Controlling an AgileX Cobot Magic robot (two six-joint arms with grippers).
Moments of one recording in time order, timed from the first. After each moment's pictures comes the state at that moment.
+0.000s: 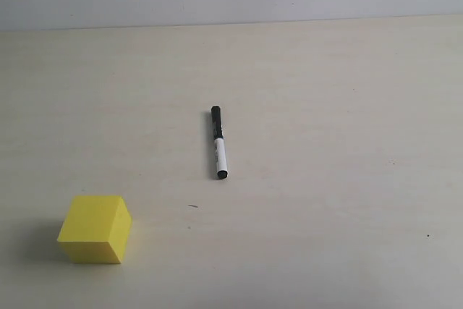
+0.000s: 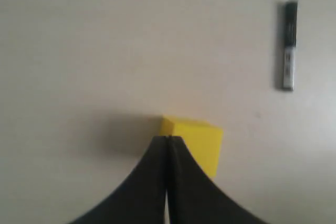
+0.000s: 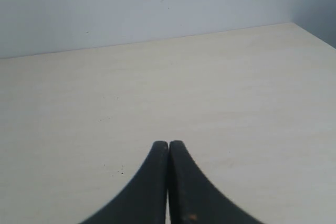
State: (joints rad) left arm -0.17 1.18 -1.00 -0.20 1.11 -0.21; right arm 0.09 0.01 -0.01 -0.08 0.35 0.17
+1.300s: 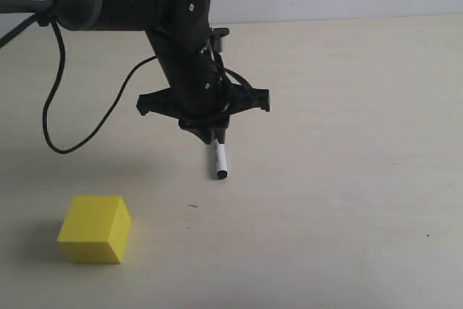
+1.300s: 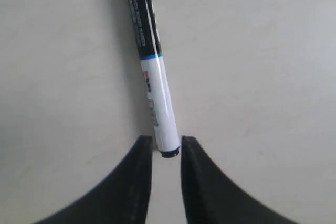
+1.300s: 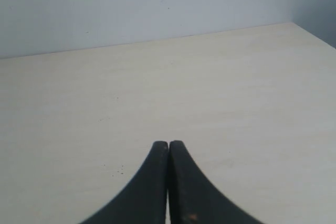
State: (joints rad) left arm -0.74 2.07 -1.51 -0.07 0.90 -0.56; right arm 0.09 0.01 -0.01 -0.08 0.35 0.17
